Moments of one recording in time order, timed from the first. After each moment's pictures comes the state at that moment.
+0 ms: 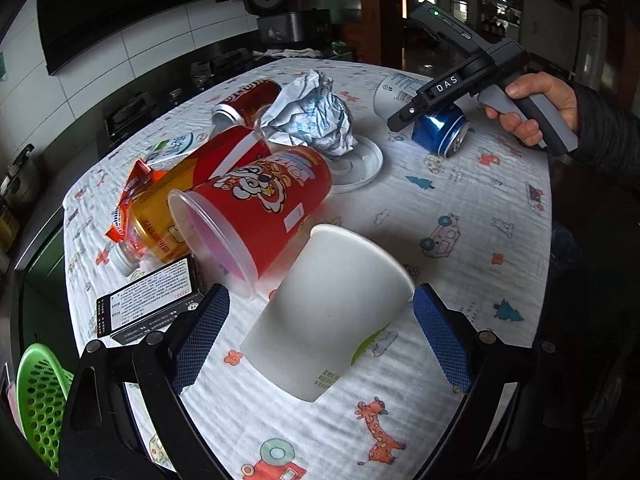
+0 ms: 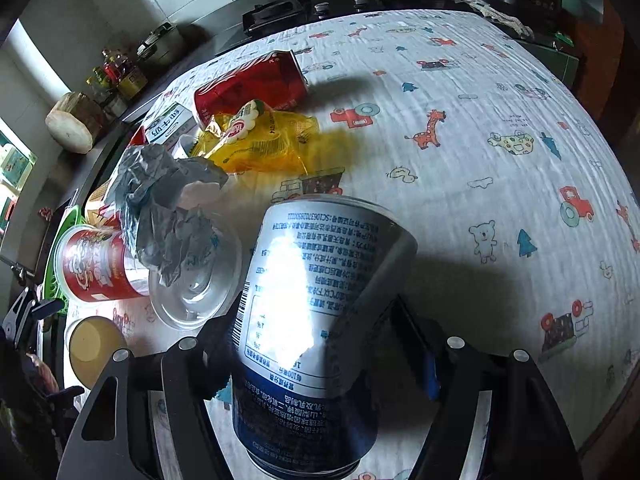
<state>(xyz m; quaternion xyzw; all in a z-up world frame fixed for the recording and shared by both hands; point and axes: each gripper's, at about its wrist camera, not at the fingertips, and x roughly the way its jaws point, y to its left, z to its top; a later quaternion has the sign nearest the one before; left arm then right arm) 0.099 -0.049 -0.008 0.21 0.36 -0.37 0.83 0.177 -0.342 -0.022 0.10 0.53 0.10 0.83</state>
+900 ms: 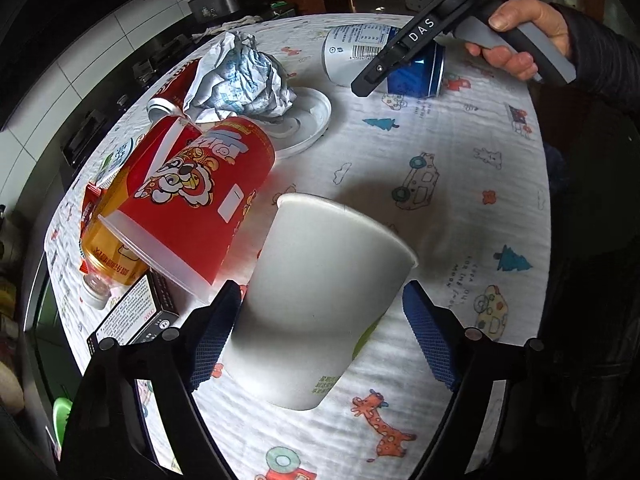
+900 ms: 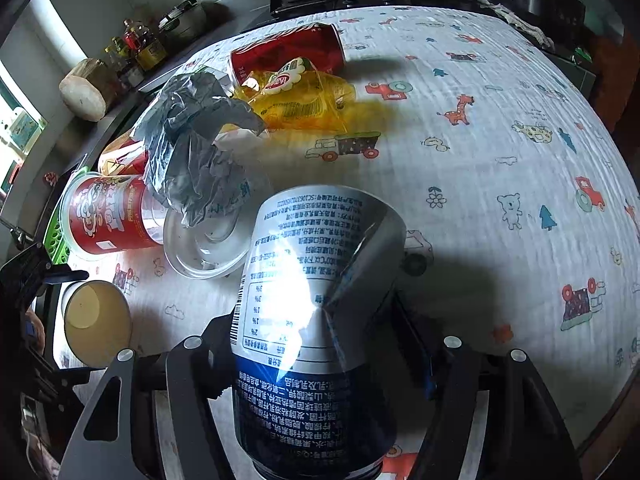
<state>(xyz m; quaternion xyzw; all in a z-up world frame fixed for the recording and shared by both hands) 0.094 -0.082 -0.029 0.33 0.39 -0.40 0.77 0.157 -0.319 -0.031 0.06 0.54 0.12 0.83</state>
